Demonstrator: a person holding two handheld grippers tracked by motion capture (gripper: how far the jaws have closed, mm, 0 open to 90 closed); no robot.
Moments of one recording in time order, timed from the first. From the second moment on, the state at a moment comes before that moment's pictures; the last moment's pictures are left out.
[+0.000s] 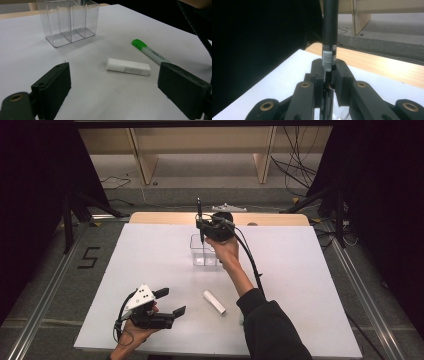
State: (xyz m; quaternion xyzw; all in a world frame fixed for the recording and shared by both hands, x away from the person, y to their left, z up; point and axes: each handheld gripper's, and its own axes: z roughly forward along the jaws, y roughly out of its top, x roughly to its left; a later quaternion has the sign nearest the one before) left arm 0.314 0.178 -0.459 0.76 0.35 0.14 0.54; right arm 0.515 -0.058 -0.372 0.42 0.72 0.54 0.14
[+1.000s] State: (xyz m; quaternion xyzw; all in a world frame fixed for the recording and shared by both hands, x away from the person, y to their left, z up) left arm 0.313 0.178 -0.458 0.75 0.34 0.14 0.54; right arm 0.534 -0.037 -0.391 0.44 0.73 0.51 0.14
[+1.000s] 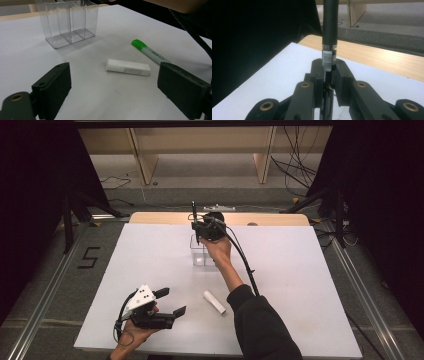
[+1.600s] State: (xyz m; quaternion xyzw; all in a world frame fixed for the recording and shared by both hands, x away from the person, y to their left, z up) left arm 0.312 0.178 -0.458 0.76 0.34 0.15 0.54; right arm 0.528 -0.028 -0.399 0.43 0.74 0.49 0.16
